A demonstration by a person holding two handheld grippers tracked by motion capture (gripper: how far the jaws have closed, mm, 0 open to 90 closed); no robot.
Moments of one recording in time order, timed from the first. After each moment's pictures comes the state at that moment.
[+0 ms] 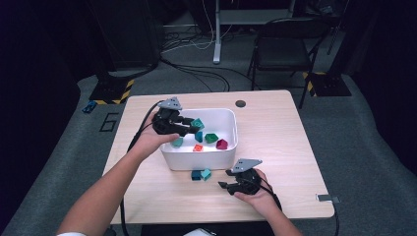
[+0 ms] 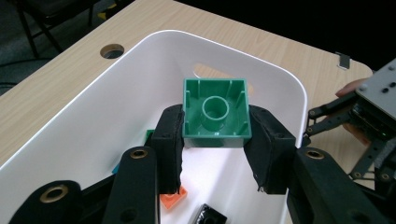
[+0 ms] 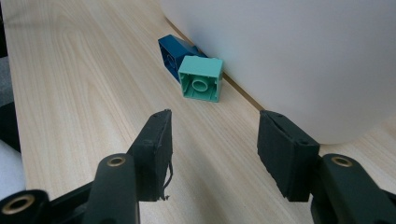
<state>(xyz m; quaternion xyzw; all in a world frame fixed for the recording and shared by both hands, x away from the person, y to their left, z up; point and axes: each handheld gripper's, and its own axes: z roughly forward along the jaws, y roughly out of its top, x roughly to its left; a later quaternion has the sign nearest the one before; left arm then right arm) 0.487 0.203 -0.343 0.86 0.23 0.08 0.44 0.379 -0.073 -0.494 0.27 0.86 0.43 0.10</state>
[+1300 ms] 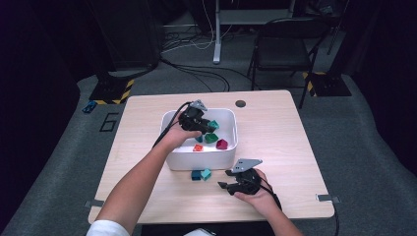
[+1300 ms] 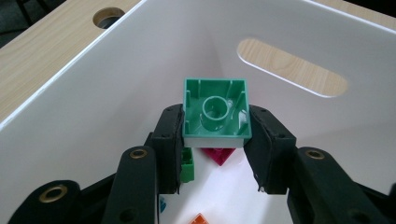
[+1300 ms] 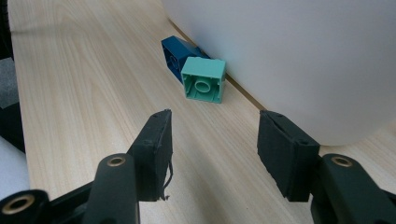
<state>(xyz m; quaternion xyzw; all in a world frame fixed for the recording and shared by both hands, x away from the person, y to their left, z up) 0.546 0.148 -0.404 0.89 0.24 0.08 0.38 0.379 -0.073 -0.494 0.26 0.86 0.43 0.09</state>
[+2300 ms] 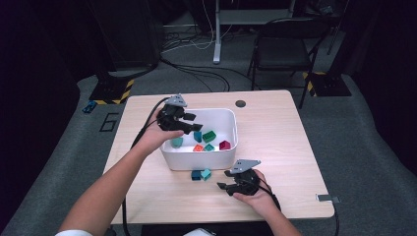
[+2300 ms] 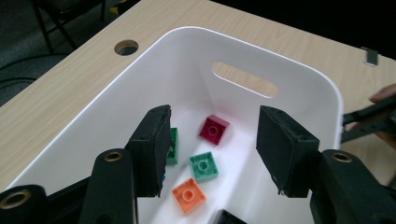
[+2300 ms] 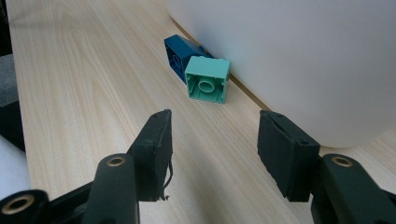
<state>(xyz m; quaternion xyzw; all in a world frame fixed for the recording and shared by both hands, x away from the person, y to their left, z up) 0.495 0.201 -0.344 0.87 0.23 0.10 0.43 0.377 -0.069 -0.495 0.26 0.86 0.43 0.09</state>
